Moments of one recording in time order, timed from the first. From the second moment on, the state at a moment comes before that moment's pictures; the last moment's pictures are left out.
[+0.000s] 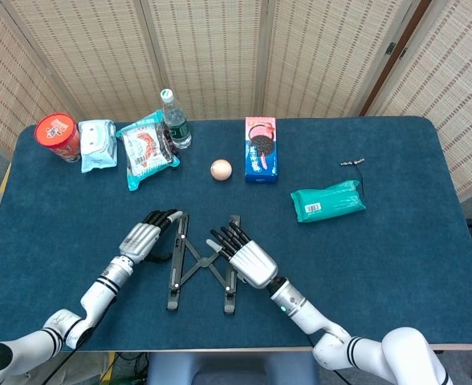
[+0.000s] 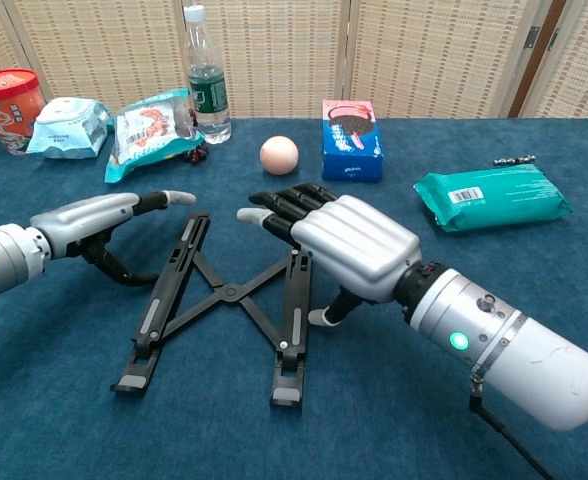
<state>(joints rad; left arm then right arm) -0.70 -1.76 -0.06 -0.88 1.46 0.94 -0.38 0.72 -2.02 0.05 -0.88 -1.65 1.20 -0.20</state>
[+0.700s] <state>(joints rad) -0.70 -1.77 -0.06 -0.90 1.47 0.95 -0.39 0.75 -2.11 0.07 -0.77 -1.66 1.22 -0.18</state>
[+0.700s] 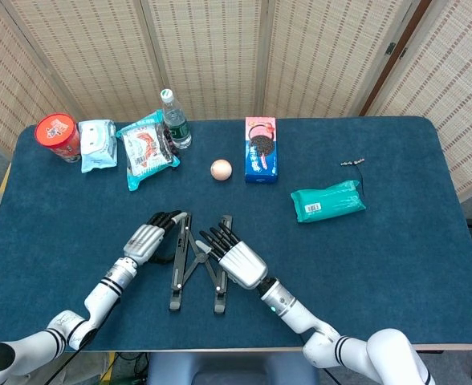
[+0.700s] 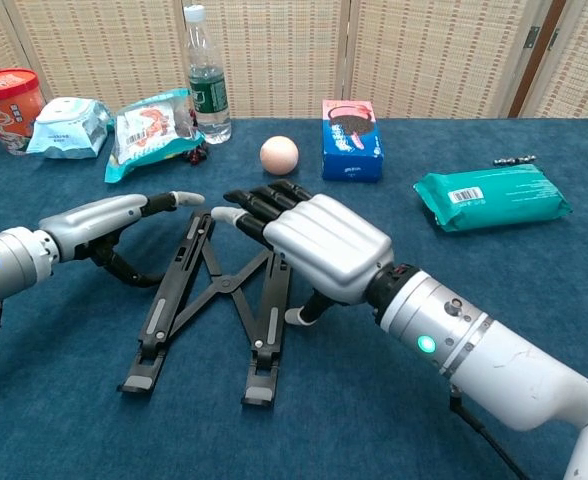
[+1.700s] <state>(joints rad) -0.72 -1.74 -0.07 -0.97 1.46 0.93 -0.38 0.78 -2.14 0.08 -0.71 -1.67 1.26 -0.16</state>
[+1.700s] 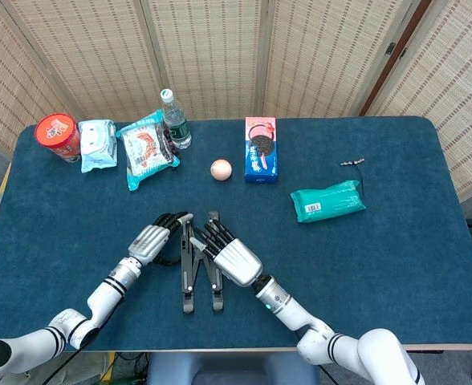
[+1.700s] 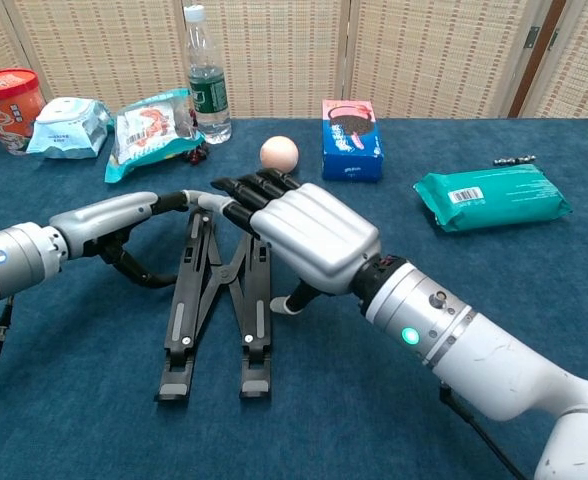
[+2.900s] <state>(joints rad) -0.48 -1.41 -0.11 -1.33 1.33 1.15 -0.21 1.25 -1.56 0.07 -1.28 -1.70 0.55 0.00</state>
